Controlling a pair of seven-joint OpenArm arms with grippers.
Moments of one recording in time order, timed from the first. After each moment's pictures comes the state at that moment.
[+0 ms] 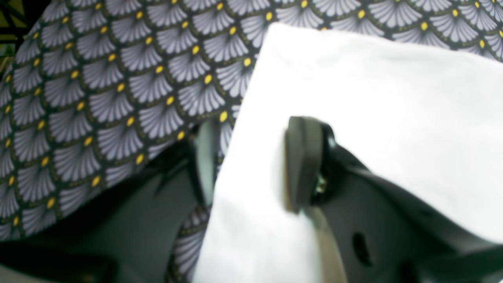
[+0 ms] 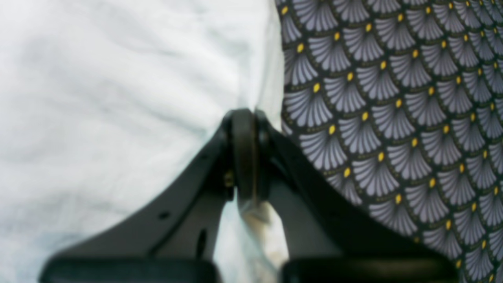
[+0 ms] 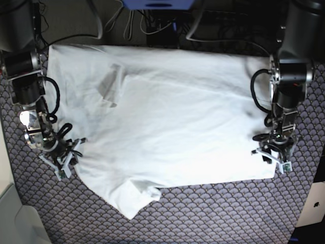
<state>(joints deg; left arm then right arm) -37.3 -18.3 1.2 14.1 -13.3 -1.2 -6.6 31.7 23.8 -18.9 35.3 11.1 22.4 -8.7</state>
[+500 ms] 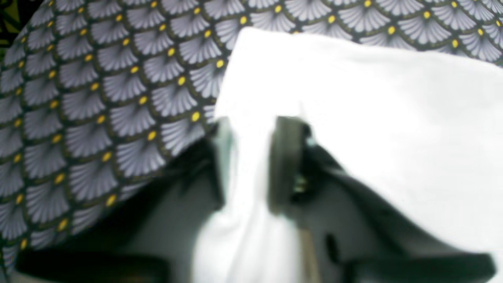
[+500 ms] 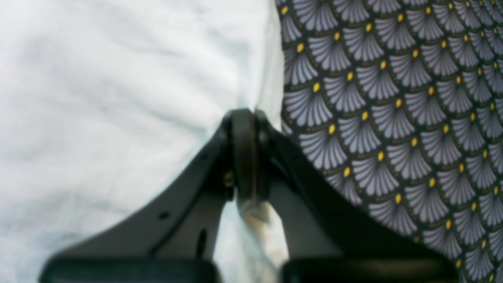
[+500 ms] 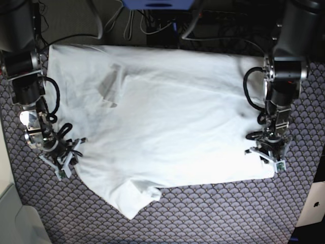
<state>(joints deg) -35.8 -16.3 1.0 14.3 -13.3 -0.9 -9.4 31.8 23.8 -19.0 35.3 11.1 22.4 -8.7</state>
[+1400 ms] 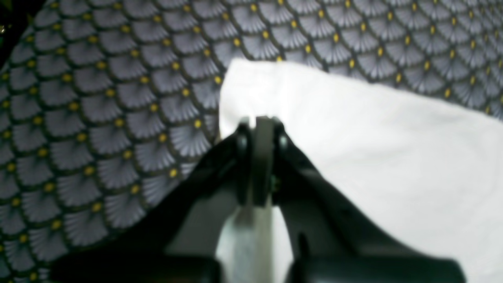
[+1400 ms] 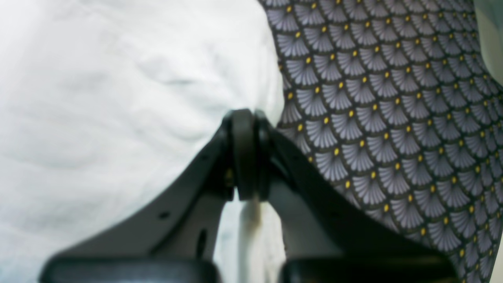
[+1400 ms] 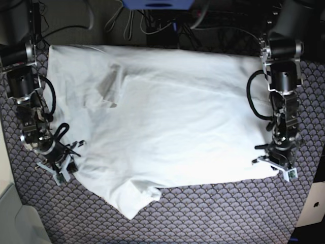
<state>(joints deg) -25.0 -15.9 -9.4 49.5 -13.1 -0.6 14.9 27.3 27.1 -18.7 48.6 11.5 22.3 -9.1</state>
